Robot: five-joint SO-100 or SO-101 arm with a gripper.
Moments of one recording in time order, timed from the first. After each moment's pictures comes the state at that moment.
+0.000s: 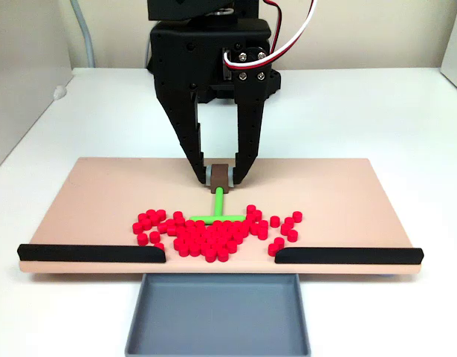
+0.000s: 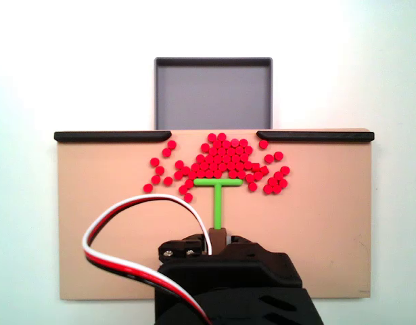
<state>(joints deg) 2.8 88.2 107.9 64.2 -89.6</state>
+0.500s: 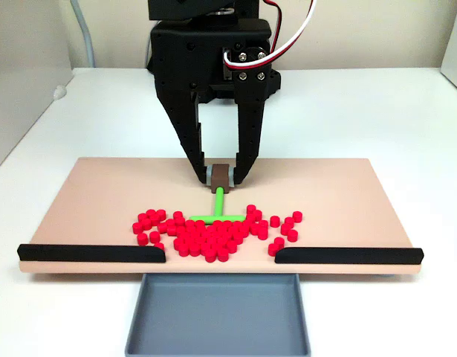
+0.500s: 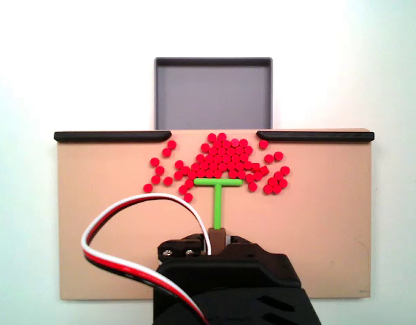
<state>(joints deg) 2.4 89.3 108.1 64.2 -88.5</state>
